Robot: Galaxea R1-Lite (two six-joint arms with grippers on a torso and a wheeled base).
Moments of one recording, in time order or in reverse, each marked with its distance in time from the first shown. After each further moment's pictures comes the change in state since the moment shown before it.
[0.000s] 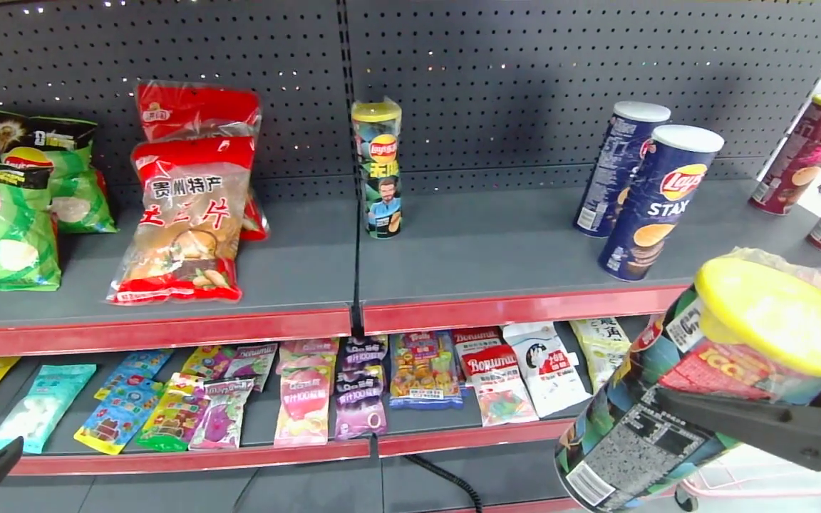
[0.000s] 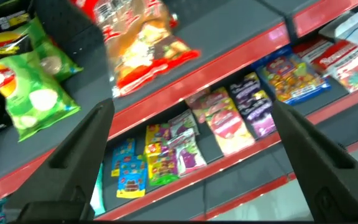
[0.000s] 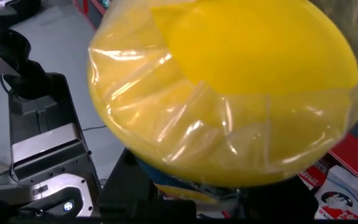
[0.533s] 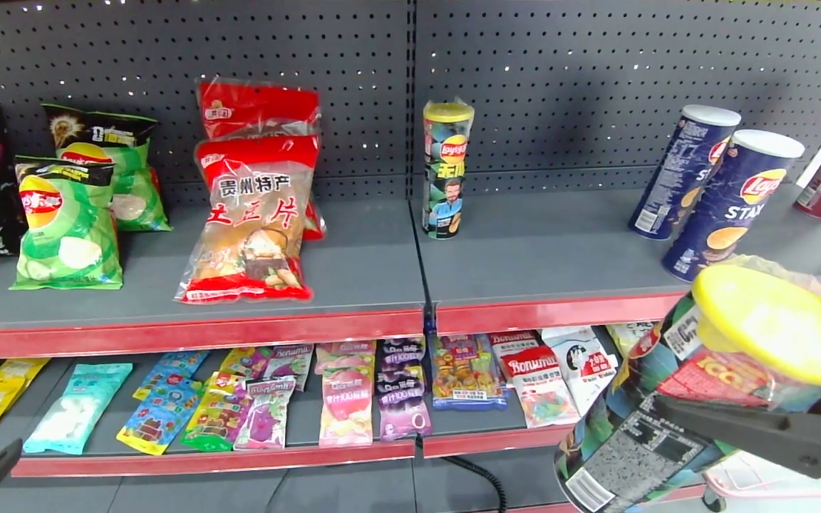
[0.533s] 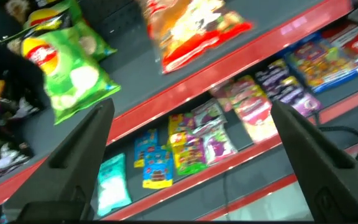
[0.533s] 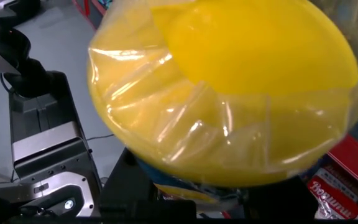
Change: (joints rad) left arm 0.000 0.001 0.005 0.000 0.002 0.036; right arm 0.000 -0.001 0.010 -0.002 0.000 0.000
